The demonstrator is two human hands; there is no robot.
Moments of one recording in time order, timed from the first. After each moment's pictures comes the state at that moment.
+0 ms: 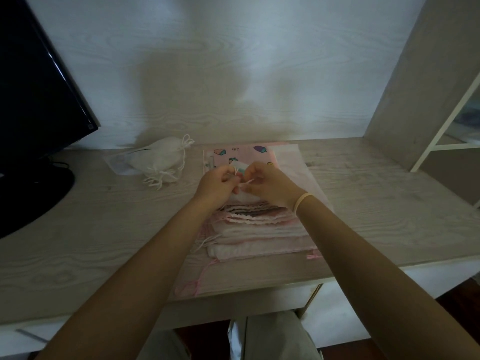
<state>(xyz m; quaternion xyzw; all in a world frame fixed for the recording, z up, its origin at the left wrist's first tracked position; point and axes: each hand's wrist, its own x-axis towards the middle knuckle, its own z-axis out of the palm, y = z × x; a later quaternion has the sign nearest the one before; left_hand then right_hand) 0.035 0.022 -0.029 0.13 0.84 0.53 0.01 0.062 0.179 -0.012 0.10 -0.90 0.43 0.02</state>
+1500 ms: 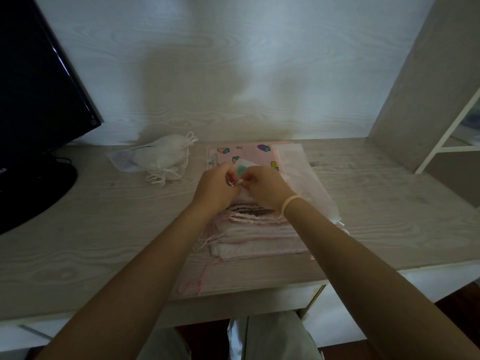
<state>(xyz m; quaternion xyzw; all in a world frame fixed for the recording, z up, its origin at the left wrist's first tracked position) 0.042 0.013 -0.028 0.15 0.89 0.41 -0.09 0.056 0.154 -0.016 0.07 -0.96 0.27 0.09</state>
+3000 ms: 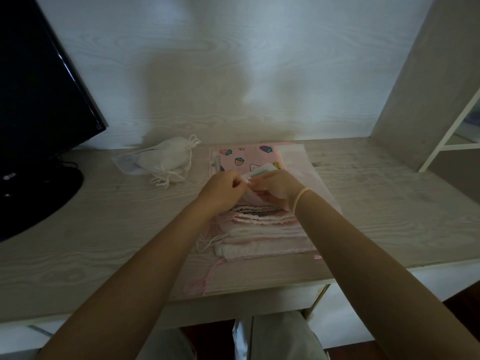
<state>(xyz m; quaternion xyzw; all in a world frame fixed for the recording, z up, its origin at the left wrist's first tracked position) 0.036 0.013 -0.026 0.19 0.93 0.32 -0.02 0.057 0.170 -0.013 -0.10 -0.73 0.67 -0.09</state>
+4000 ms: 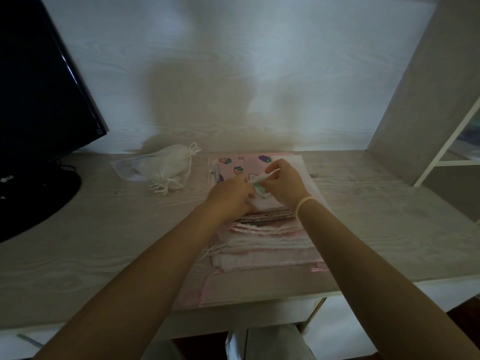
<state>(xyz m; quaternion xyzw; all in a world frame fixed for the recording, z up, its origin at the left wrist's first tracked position) 0.033 0.030 -0.015 0.30 0.95 0.11 -0.05 0.049 0.183 -0.003 -0.08 -0.87 0.47 0.11</state>
